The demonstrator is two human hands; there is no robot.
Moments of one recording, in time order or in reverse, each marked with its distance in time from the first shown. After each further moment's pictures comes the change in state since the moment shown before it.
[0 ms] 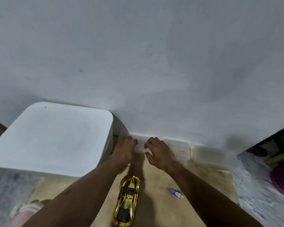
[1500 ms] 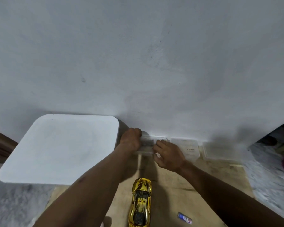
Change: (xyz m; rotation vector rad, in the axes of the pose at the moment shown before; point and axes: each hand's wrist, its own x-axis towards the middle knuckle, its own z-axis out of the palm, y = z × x) left_hand 0.049 -0.012 -0.035 -0.031 0.053 -0.060; right_hand -0.004 -0.002 0.006 -0.091 0.248 -0.125
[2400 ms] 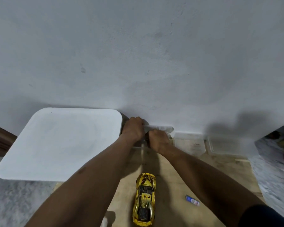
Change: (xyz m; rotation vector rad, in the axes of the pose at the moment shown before) left_hand 0.022 -0.007 -0.002 -0.091 0.033 -0.030; right_hand 0.075 -0.021 0.032 0.172 -0.383 0.483
